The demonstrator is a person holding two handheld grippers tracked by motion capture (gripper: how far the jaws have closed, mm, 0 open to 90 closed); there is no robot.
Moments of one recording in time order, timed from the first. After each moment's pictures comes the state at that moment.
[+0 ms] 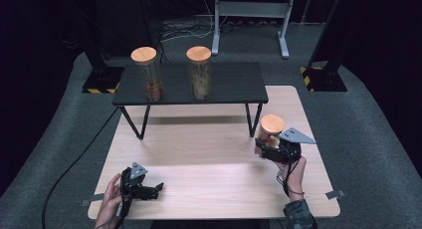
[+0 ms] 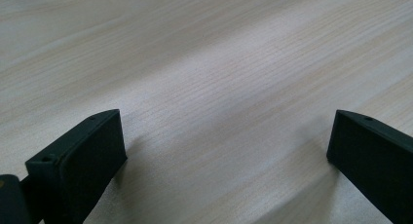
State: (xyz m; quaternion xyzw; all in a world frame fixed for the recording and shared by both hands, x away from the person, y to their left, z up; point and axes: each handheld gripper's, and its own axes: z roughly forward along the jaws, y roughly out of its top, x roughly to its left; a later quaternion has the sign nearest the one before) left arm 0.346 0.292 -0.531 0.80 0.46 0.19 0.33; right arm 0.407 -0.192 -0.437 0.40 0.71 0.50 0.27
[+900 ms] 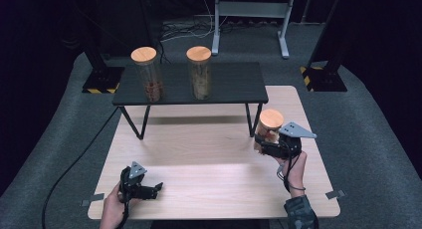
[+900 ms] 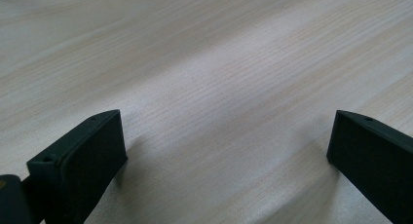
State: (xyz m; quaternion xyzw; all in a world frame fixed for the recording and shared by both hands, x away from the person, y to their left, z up) left arm 0.348 0.295 -0.531 0.81 0.45 0.19 0.33; right arm 0.411 -0.187 -0.415 0.39 0.72 0.50 0.27
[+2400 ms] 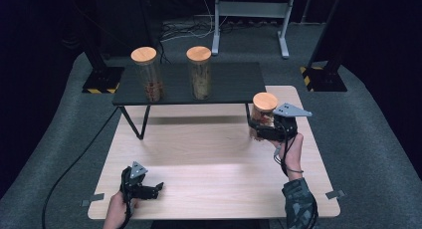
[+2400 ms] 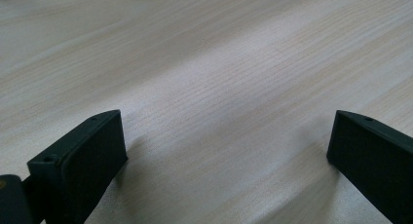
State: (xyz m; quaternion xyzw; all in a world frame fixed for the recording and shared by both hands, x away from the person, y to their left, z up) left arm 0.348 0.292 -0.531 0.80 0.46 0.19 0.33; right arm 0.441 -0.171 -0.372 0.37 0.73 0.50 0.26
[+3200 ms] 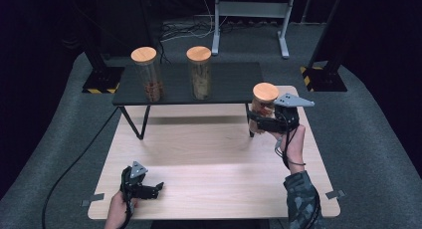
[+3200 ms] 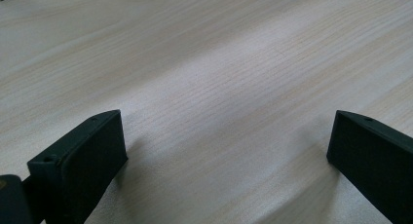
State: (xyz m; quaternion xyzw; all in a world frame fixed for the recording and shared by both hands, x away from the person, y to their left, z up) left arm 0.349 0.293 -0.531 0.80 0.45 0.19 0.33; right arm 0.446 -0.167 -0.341 0.37 0.74 0.50 0.26
